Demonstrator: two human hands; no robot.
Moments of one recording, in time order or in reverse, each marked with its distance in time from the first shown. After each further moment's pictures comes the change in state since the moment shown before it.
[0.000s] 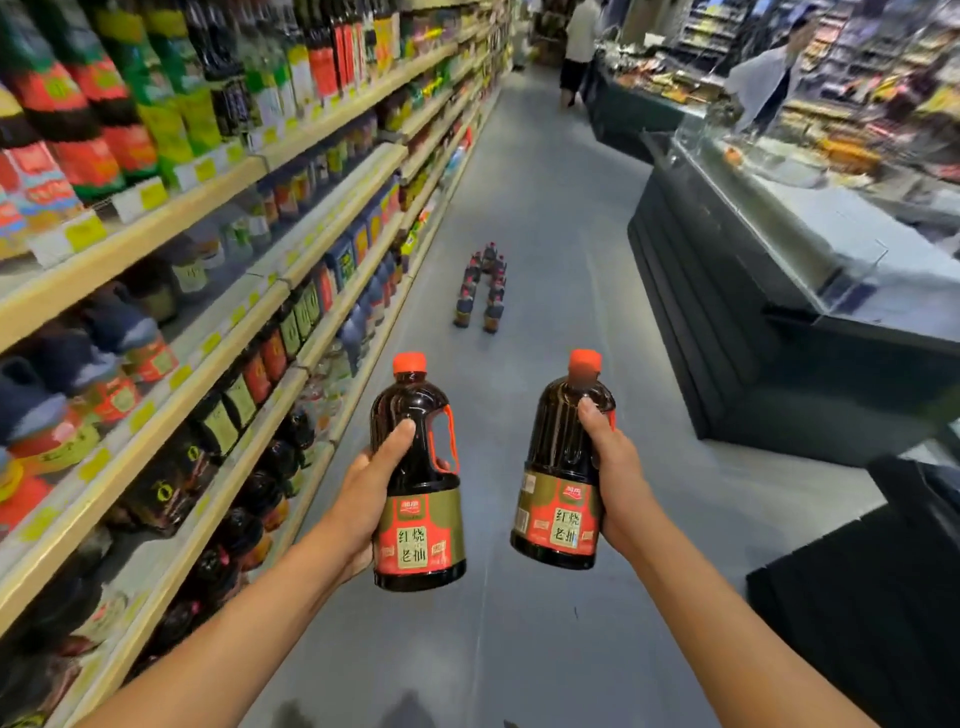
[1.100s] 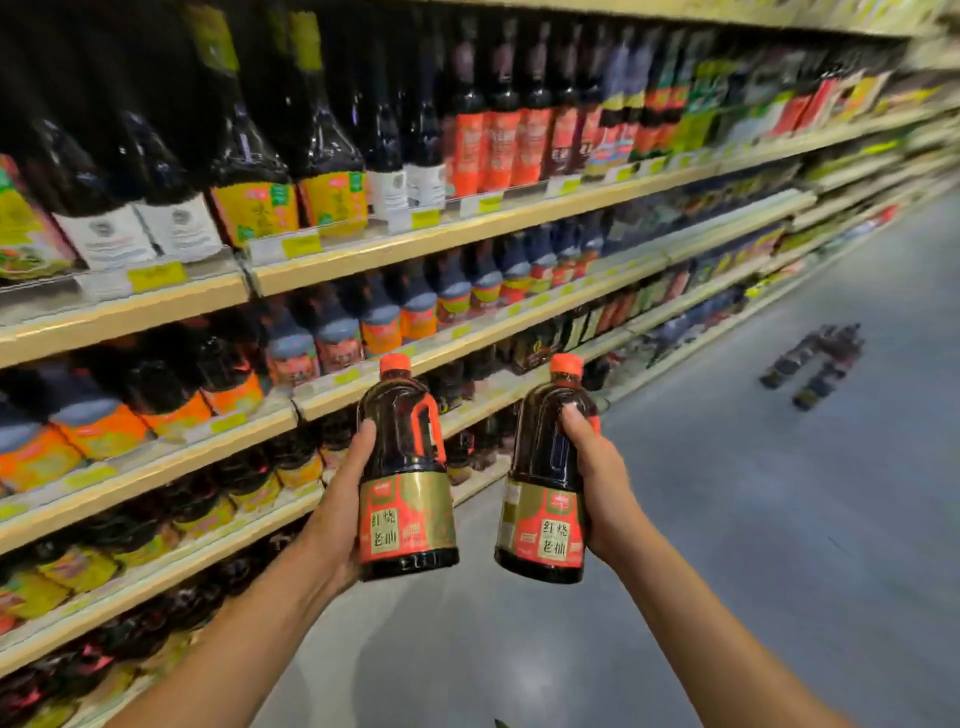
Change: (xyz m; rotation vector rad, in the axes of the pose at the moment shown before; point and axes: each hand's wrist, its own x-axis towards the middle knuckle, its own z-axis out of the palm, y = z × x) left_hand -0.530 -0.128 -0.116 -0.445 0.753 0.205; right_hand -0.362 0.146 0.173 -0.121 -0.811 0.250
